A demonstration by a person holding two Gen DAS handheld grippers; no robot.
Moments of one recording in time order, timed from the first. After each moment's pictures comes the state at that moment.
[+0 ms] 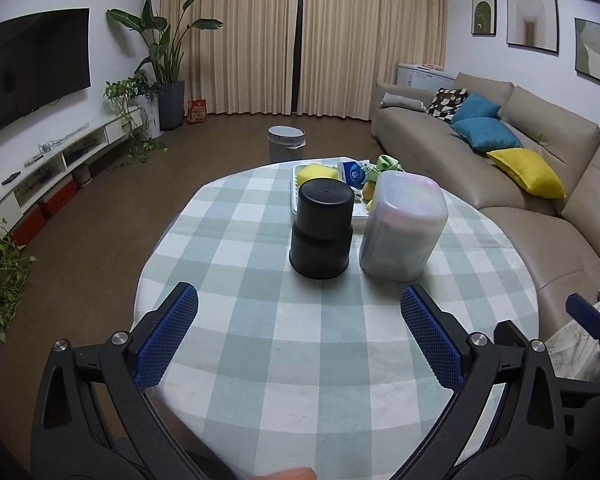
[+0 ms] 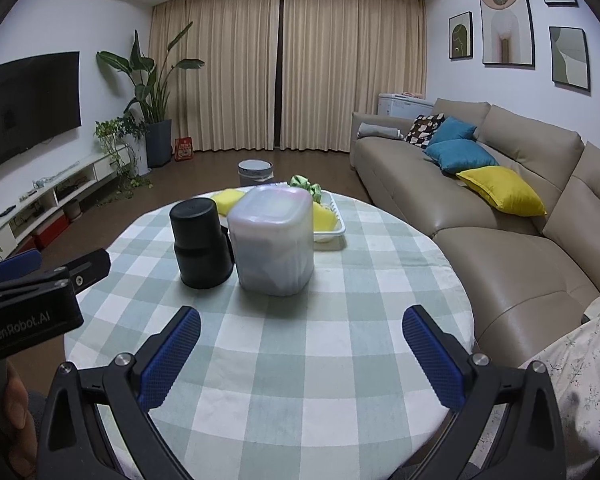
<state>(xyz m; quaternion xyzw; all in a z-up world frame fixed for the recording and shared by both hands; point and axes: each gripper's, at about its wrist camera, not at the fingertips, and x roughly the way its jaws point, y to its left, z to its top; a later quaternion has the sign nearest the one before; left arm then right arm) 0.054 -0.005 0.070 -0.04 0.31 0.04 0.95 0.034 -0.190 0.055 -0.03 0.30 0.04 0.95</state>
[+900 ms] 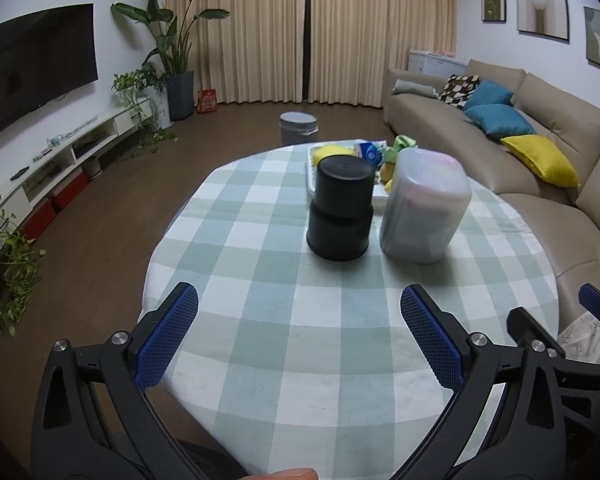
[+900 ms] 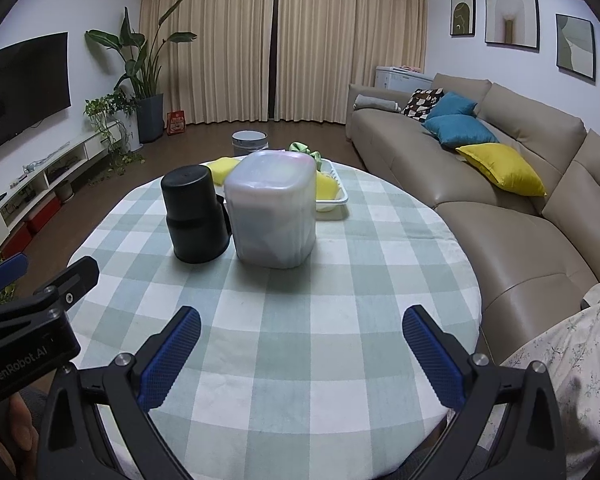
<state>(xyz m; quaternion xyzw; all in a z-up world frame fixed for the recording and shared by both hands) 0.059 0.003 0.052 -0.02 0.34 0.07 0.94 0.045 -0.179 0.044 -0.04 0.34 0.03 0.94</state>
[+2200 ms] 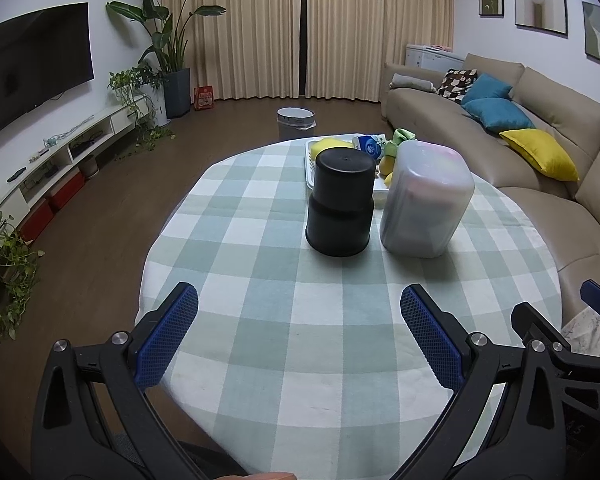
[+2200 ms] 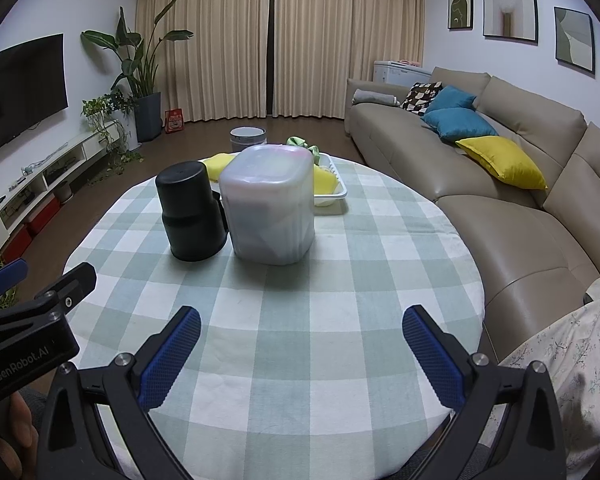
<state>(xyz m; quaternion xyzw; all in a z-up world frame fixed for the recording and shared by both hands) 0.064 0.003 0.046 -0.02 0.34 0.06 0.94 0.046 -0.181 0.045 -0.03 0.34 0.02 0.94</state>
